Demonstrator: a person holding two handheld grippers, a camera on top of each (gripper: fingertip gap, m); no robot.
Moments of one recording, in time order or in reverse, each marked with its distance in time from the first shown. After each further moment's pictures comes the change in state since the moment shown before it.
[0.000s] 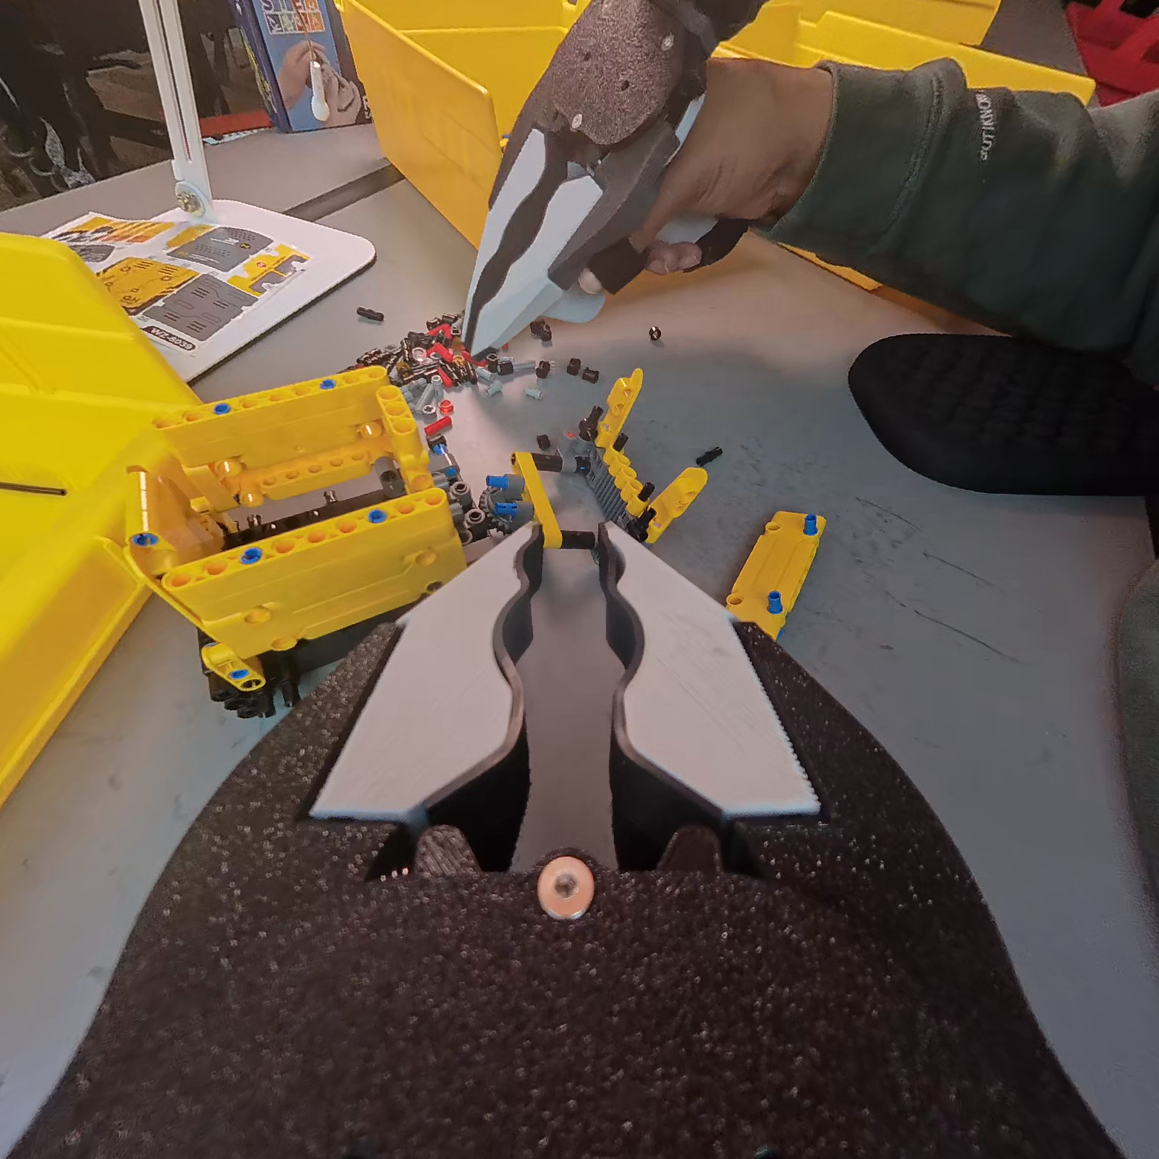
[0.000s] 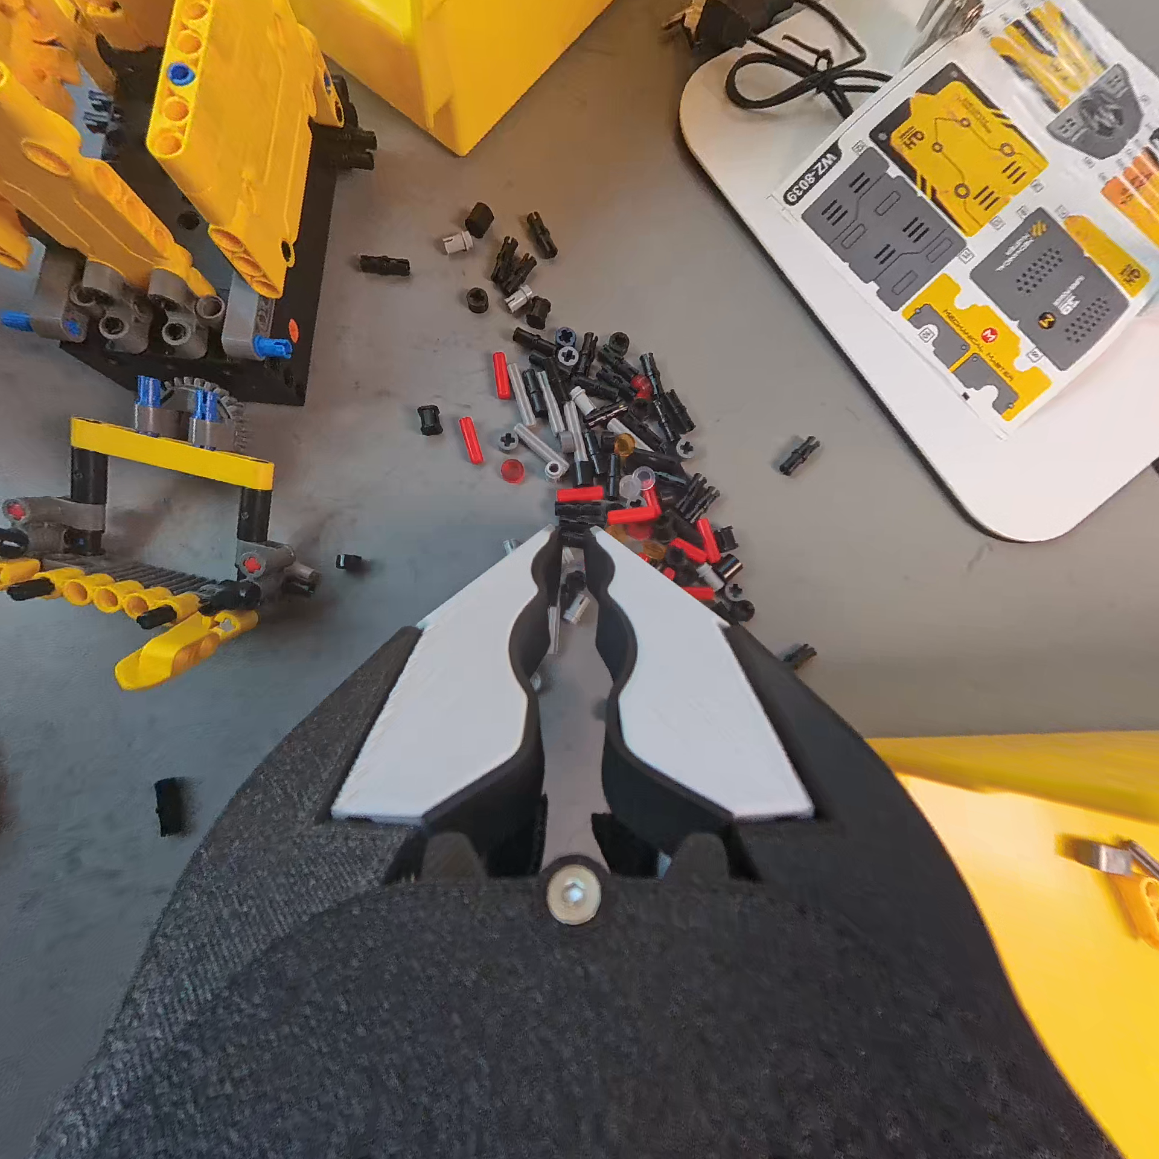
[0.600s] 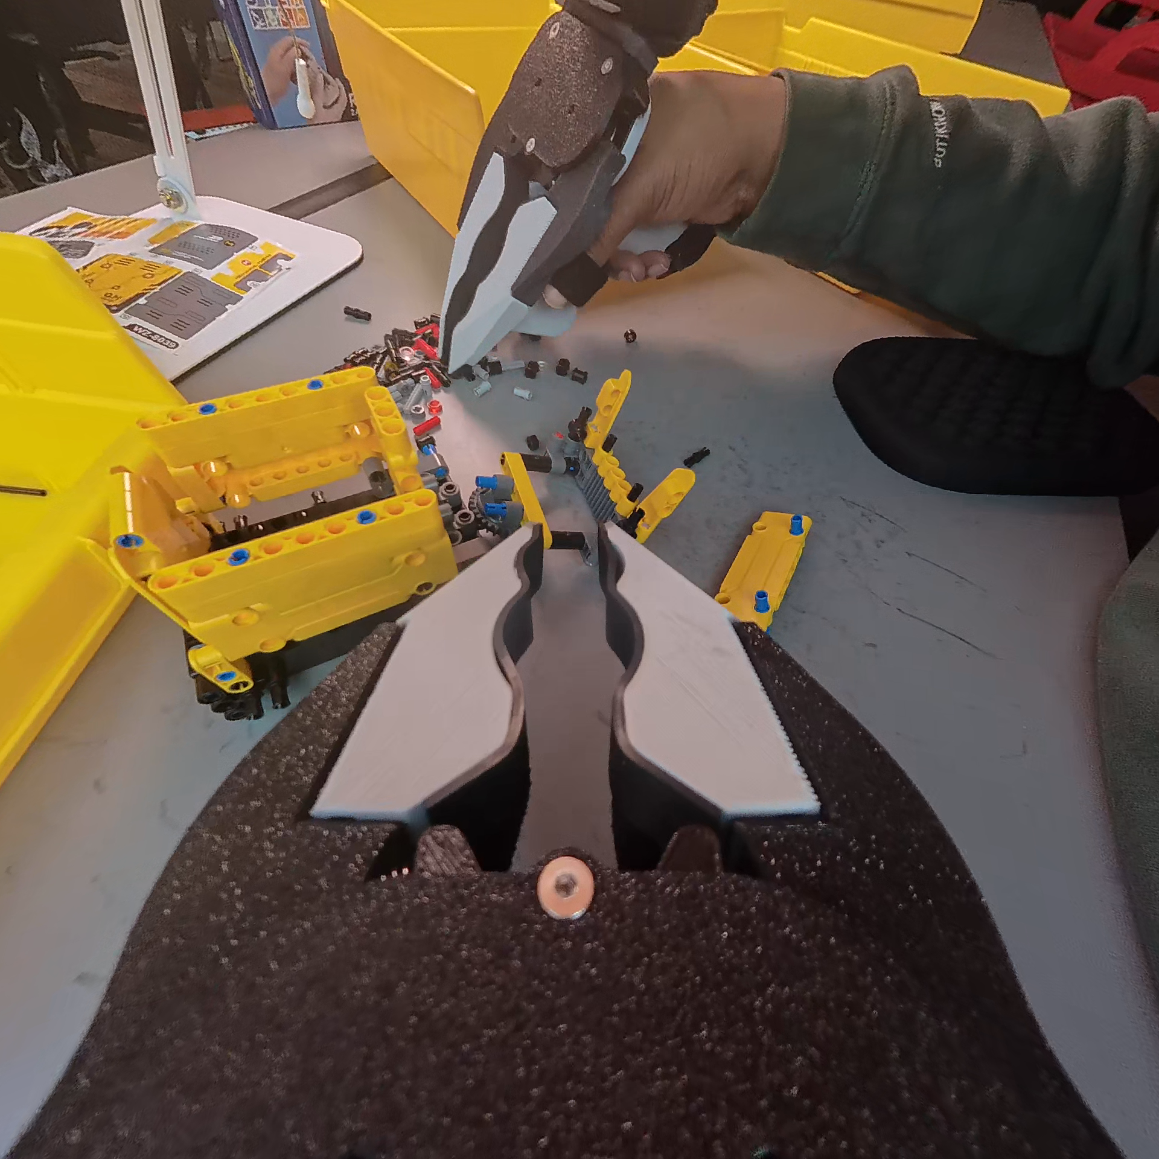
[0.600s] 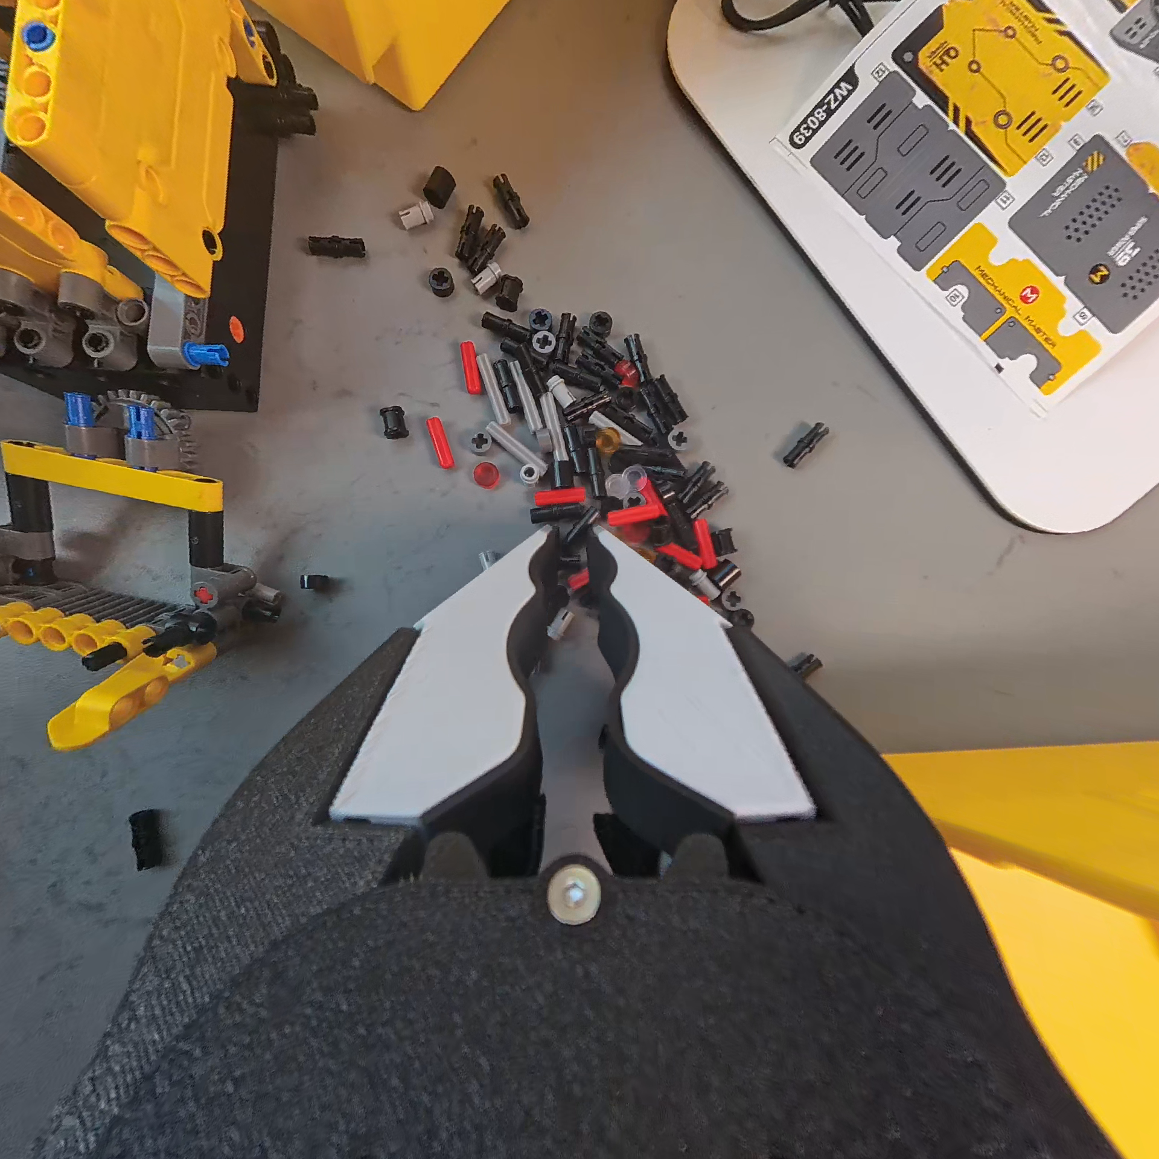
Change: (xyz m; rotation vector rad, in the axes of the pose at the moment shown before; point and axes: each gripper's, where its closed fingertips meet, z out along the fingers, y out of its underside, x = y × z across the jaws) left arm 0.004 0.000 -0.001 0.000 0.019 -0.008; right arm 0.006 0.004 0.014 -0.068 -0.015 0.042
